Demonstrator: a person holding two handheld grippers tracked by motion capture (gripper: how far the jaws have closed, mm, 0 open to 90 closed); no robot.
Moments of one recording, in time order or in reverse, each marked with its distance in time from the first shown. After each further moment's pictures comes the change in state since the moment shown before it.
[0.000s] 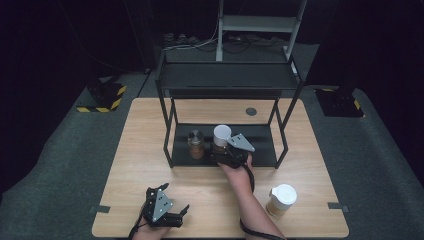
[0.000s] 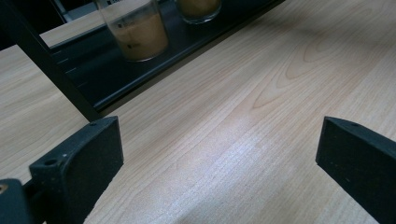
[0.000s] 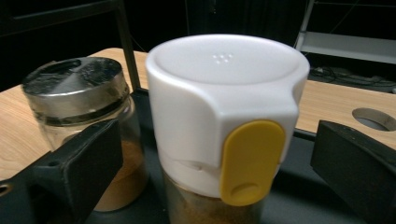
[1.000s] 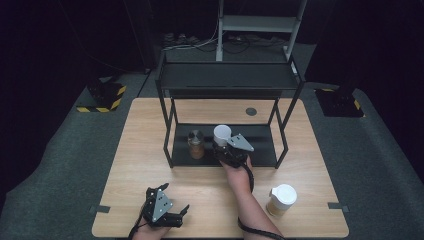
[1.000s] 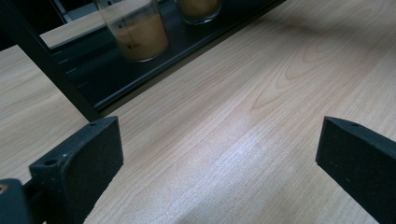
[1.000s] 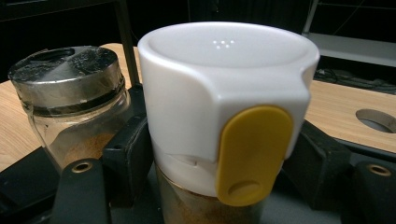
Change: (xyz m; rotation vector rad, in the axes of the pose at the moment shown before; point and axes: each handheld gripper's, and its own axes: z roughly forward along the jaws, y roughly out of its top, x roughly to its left) left arm 0.000 -0.001 0.000 -0.004 0.000 0.000; right arm -0.003 -0.005 0.007 0.006 0.002 -0.023
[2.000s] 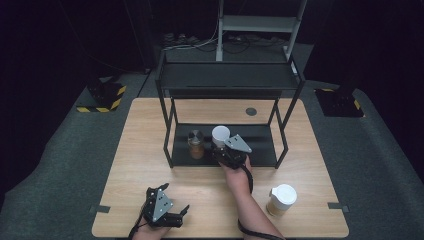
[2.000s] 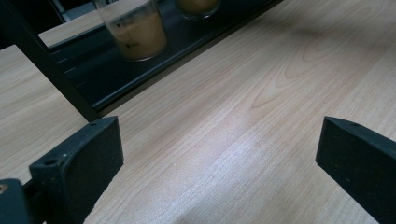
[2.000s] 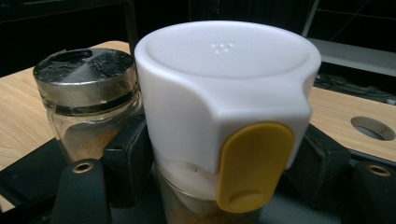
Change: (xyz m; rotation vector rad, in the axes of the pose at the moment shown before) left arm 0.000 0.001 0.000 0.003 -0.003 0.000; right arm 0.010 0.006 -0.006 0.003 -0.011 -0.040
